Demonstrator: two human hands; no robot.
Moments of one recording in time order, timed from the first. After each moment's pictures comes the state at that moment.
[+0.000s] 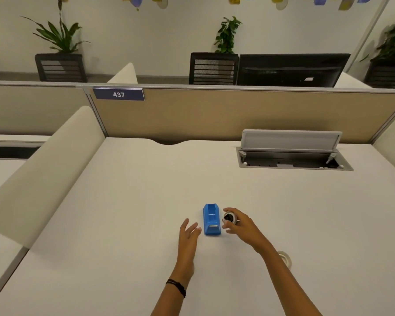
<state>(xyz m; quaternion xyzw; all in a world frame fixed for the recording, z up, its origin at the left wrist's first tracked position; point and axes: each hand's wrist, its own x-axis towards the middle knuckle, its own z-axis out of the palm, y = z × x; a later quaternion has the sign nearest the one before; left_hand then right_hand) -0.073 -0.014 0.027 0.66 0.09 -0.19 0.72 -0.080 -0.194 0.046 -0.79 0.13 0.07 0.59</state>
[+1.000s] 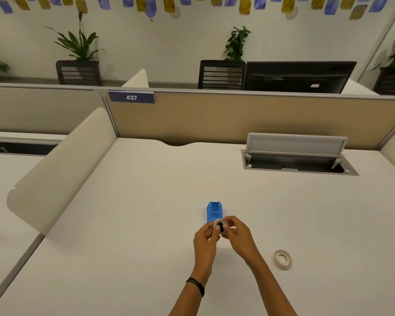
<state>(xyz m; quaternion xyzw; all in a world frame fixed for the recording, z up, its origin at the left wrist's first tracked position) -0.111 -0.045 0.049 0.70 0.02 -0.09 0.71 -0.117 -0.149 0.061 -0.80 0.15 -0.02 0.58</state>
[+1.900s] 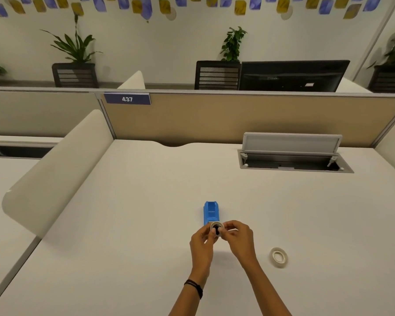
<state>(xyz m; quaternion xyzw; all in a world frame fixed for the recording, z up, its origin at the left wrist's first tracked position) -0.117 -0.050 0.043 0.69 0.03 -0.06 0.72 -0.127 -0.149 0.058 -0.80 0.21 -0.09 0.55</state>
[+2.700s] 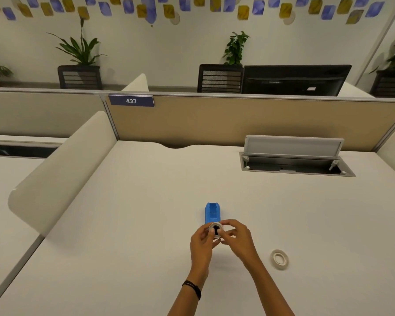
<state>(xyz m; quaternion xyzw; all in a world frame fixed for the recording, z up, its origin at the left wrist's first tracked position) -0.115 -0.044 0.039 0.66 0.05 -0.08 0.74 -0.125 -0.151 0.058 -0.80 0.17 -0.04 0.58</state>
